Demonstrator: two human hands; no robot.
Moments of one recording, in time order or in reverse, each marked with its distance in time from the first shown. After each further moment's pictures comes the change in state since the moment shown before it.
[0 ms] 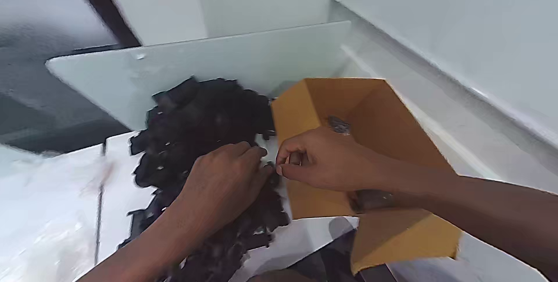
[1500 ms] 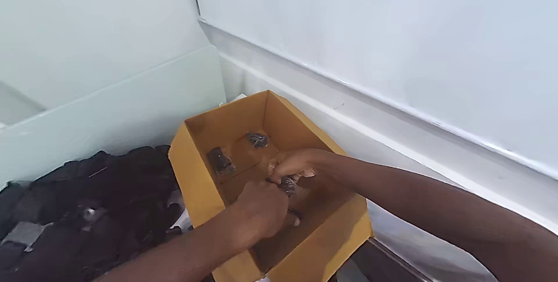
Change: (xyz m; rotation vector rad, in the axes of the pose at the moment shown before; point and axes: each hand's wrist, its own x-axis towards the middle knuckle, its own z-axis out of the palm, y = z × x) left_hand 0.196 0.184 0.122 0.092 -1.190 0.360; right_hand -0.061 0.238 -0.036 0.671 -0.081 0.673
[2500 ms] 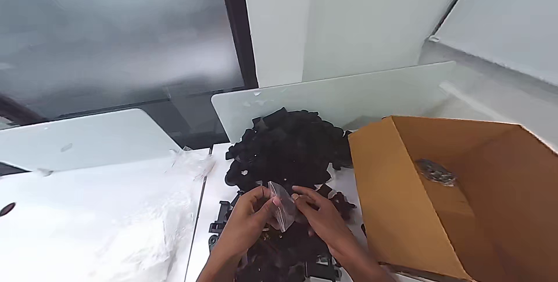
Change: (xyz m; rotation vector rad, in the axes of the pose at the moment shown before) left_hand -0.296 -0.077 0.285 -1.548 1.421 -0.208; right_hand 0.008 -0.125 0.352 0.220 0.126 -0.555
